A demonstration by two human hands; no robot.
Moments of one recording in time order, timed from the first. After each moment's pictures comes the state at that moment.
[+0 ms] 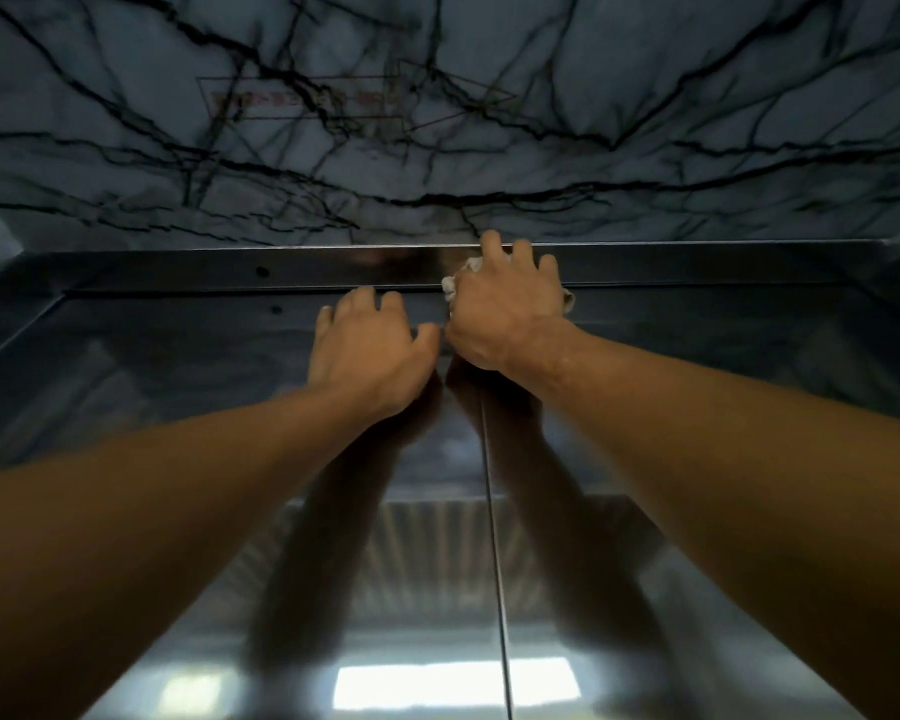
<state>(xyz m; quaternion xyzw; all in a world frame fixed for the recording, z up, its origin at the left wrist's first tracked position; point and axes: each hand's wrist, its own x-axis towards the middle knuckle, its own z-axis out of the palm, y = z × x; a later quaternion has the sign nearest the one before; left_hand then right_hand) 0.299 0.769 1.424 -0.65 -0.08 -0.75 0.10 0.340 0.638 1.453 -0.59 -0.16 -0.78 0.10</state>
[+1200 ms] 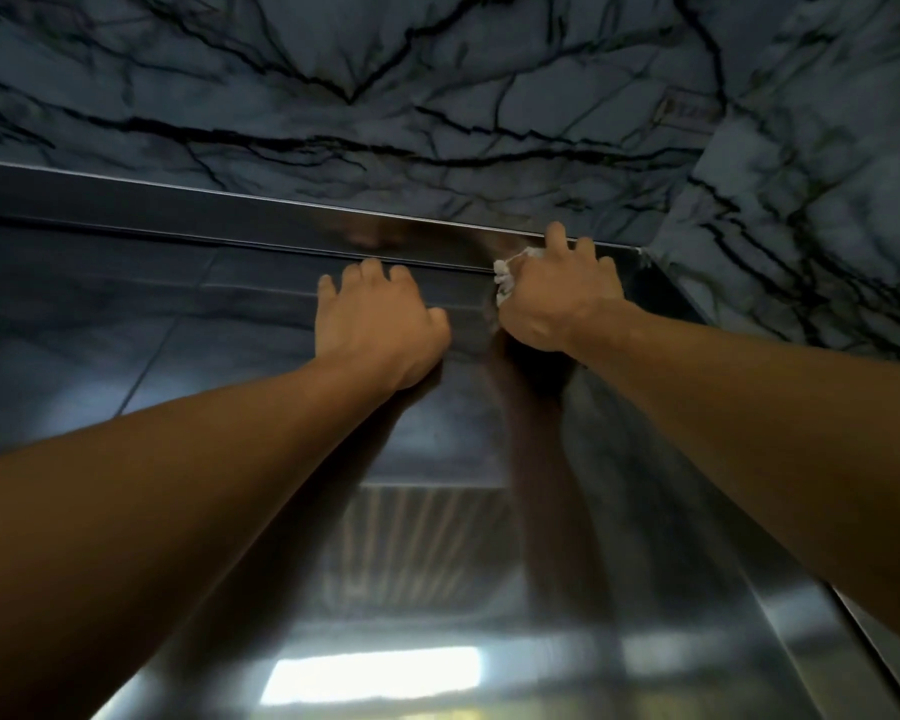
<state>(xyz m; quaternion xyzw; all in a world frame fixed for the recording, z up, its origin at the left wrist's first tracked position) 0.421 0.551 1.427 -0.66 -0.06 -0.74 0.12 0.471 0.385 1.451 -0.65 -0.09 -0.75 0.12</state>
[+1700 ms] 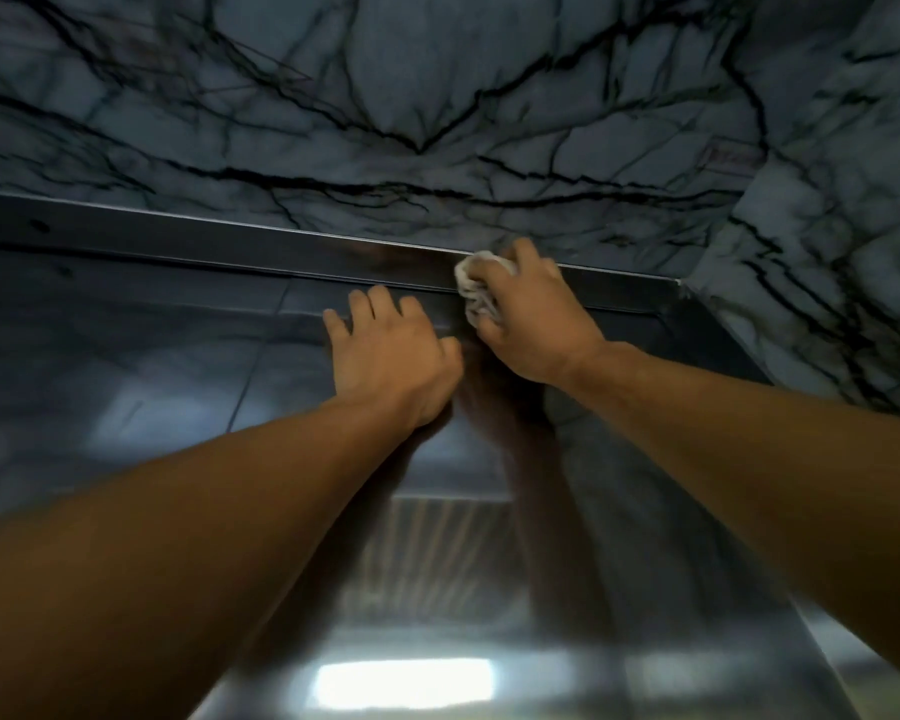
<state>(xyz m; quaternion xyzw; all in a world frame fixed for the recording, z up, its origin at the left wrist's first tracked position) 0.402 0.586 1.416 -0.64 -0.06 -0.76 0.10 0.441 0.438 1.445 -0.53 -0.31 -0.78 0.12</state>
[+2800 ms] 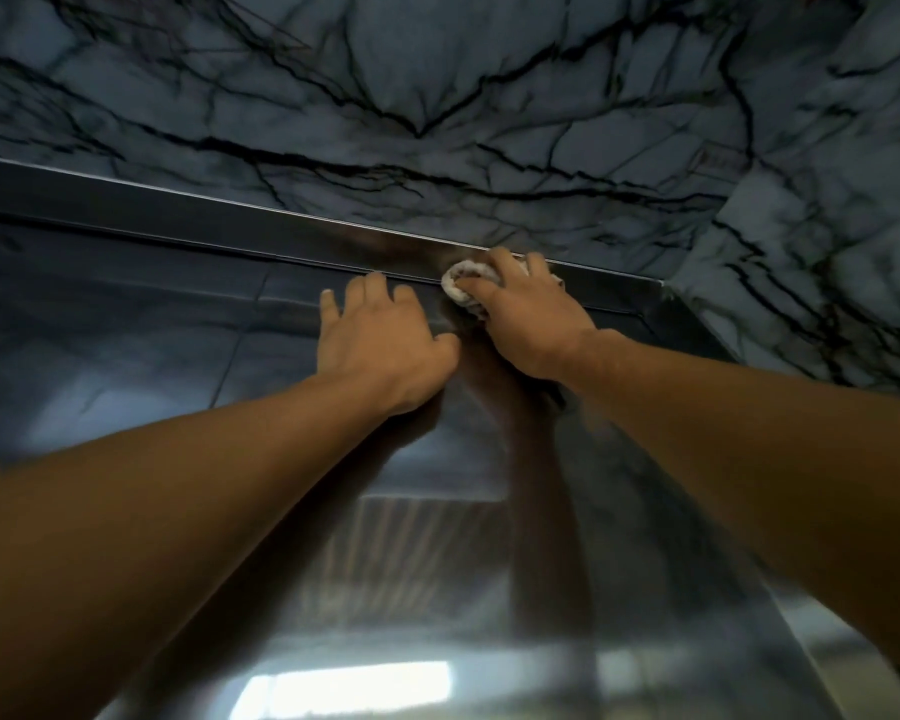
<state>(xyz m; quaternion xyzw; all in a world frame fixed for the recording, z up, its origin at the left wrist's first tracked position) 0.393 0.595 1.416 -0.68 -0.01 -0.73 0.09 0.459 0.435 1.464 -0.57 -0.20 -0.79 -0.01</state>
